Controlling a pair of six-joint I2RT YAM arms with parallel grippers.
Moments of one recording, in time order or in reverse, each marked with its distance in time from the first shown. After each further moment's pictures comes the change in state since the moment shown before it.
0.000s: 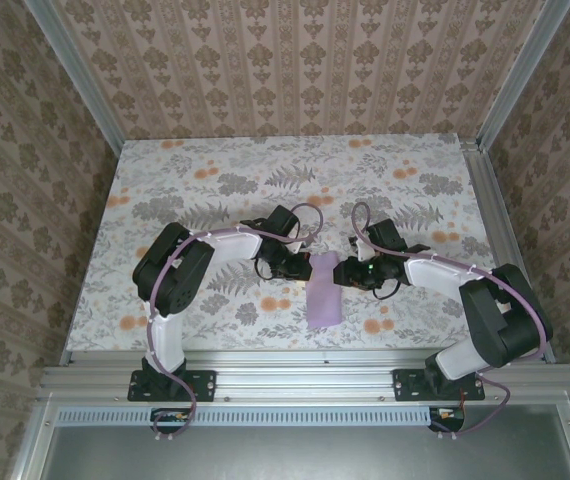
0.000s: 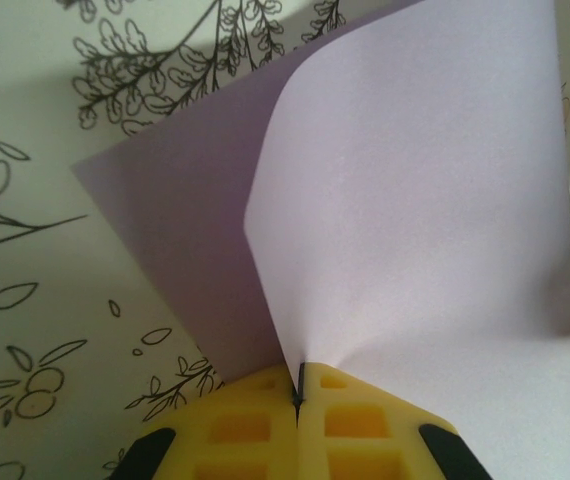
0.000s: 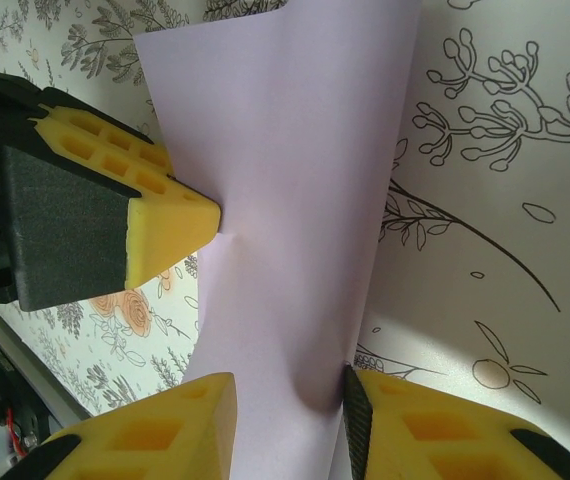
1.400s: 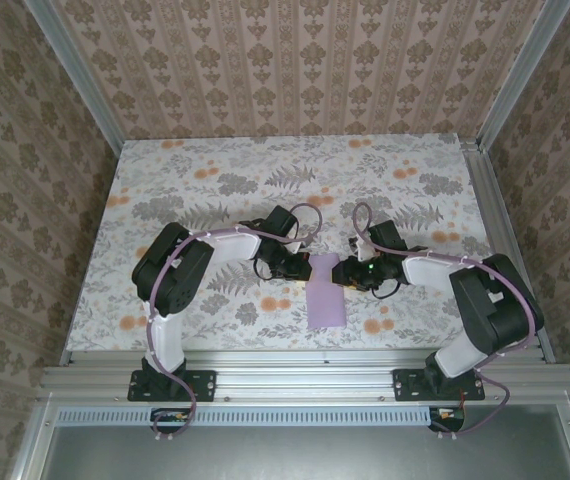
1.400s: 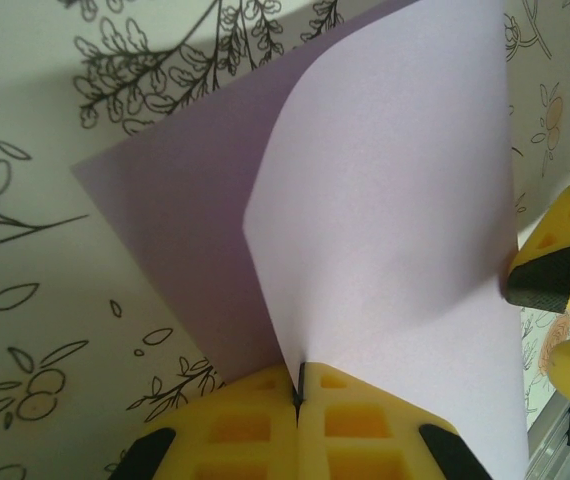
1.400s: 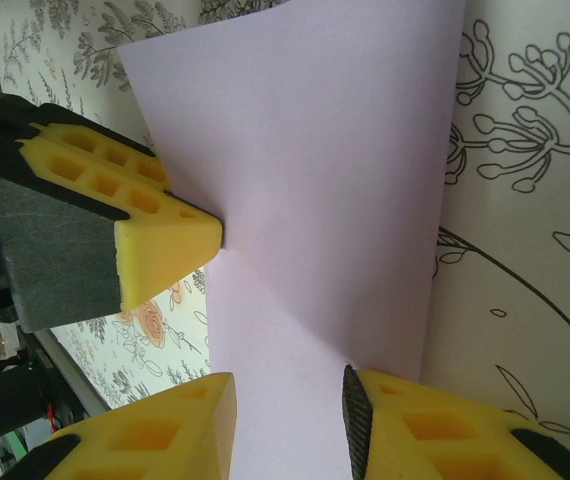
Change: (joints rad) left arm 0.006 -0.002 -0.013 0.019 0.016 0.002; right arm -0.032 0.079 -0.022 0.109 -0.097 0.037
